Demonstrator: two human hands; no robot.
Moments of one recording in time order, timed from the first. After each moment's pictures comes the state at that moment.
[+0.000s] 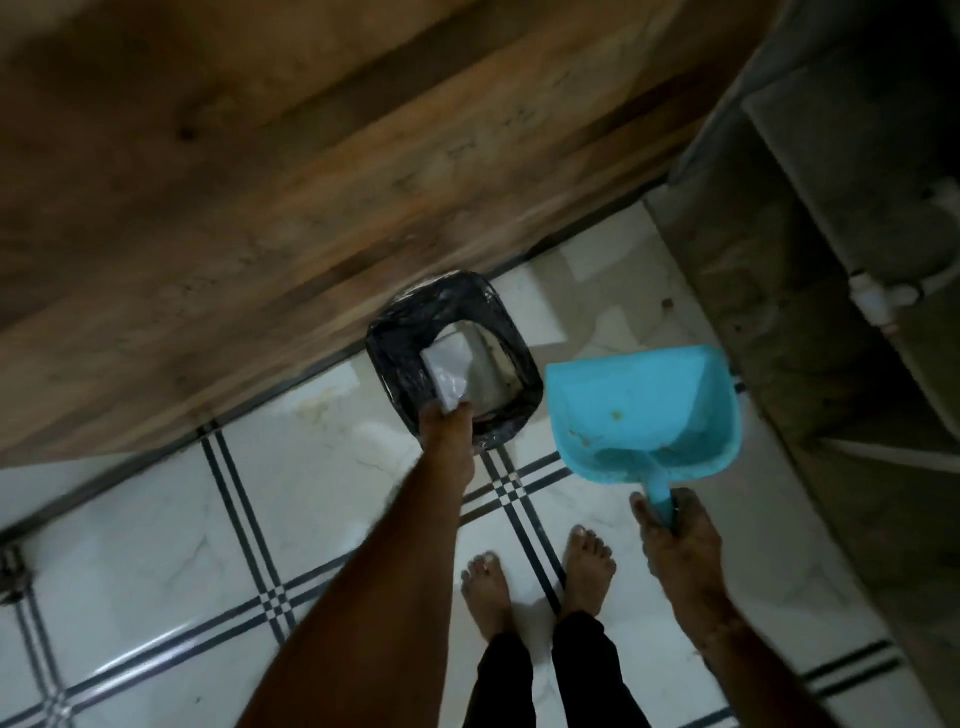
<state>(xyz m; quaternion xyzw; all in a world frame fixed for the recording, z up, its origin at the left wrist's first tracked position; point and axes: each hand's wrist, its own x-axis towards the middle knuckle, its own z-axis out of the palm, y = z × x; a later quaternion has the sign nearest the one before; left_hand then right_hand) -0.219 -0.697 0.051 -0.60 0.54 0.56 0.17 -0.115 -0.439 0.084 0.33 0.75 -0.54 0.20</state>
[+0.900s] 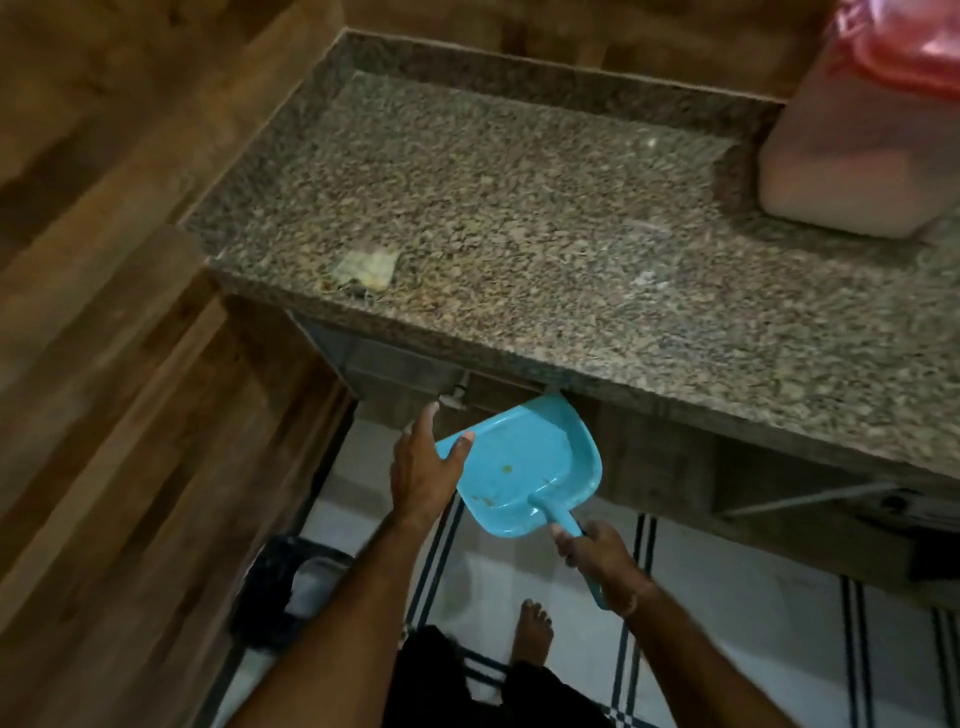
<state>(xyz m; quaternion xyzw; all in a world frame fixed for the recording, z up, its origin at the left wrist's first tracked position) -0.201 -0.369 0.502 0.12 0.90 0.34 0.24 0.009 -0.236 0.453 0.49 0.57 -0.65 0.07</state>
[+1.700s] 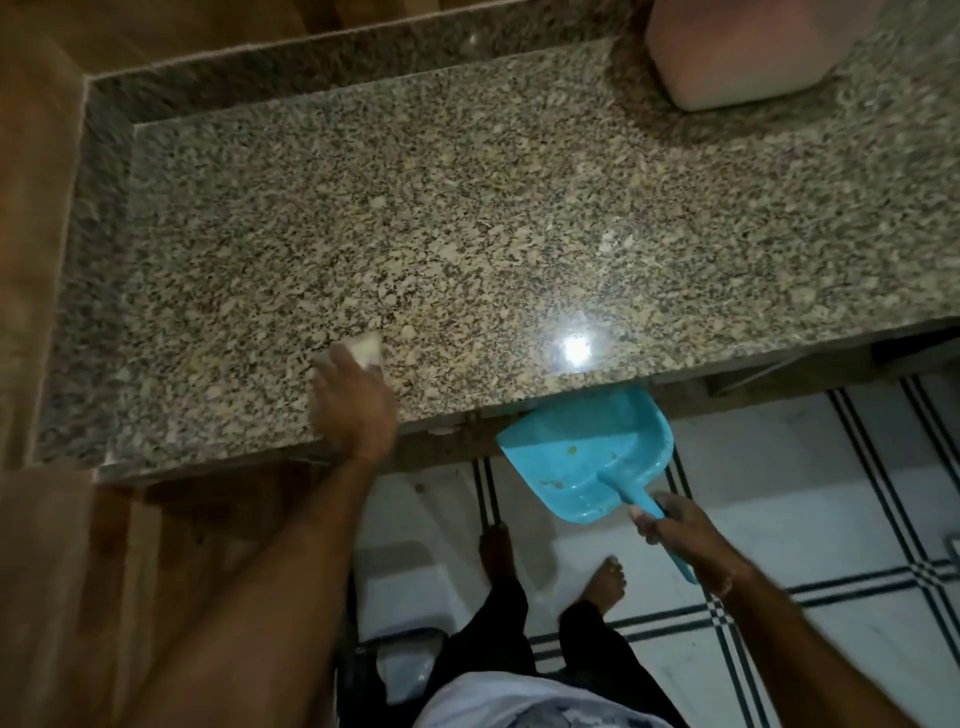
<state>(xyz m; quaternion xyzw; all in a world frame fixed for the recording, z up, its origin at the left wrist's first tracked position) -0.446 -0.260 0.496 0.29 0.95 0.11 0.04 -0.046 -0.234 0.459 0.62 0.51 -0.60 0.00</state>
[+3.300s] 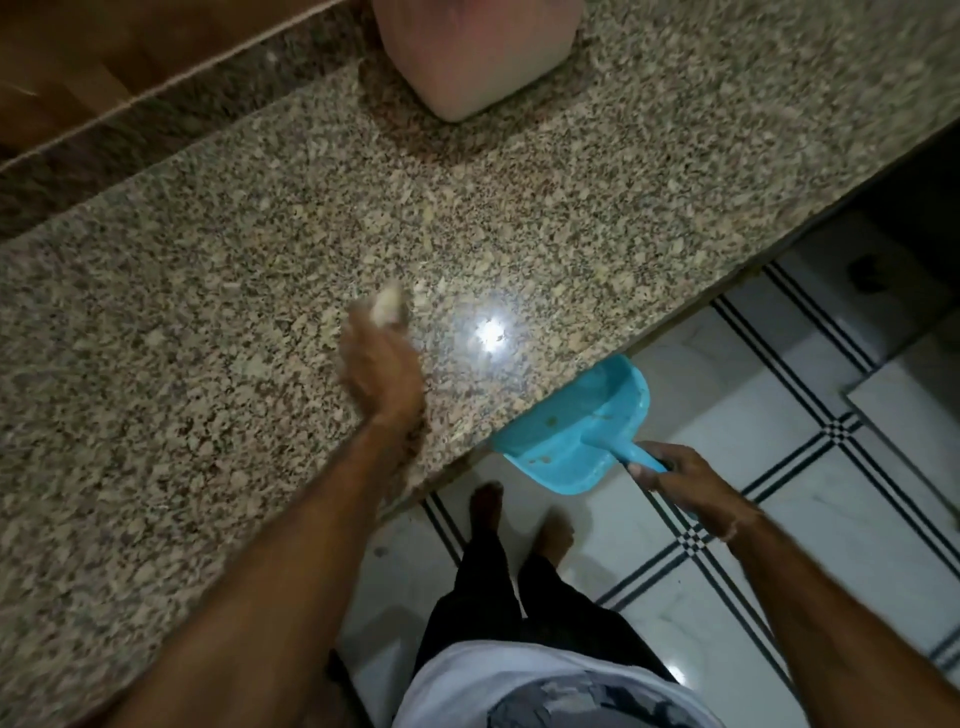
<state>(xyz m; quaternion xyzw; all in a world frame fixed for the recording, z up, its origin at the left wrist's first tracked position) -0.290 -0.032 0.507 0.44 0.86 0.25 0.12 0.067 -0.146 0.447 0.68 0.39 -0.61 -0.14</state>
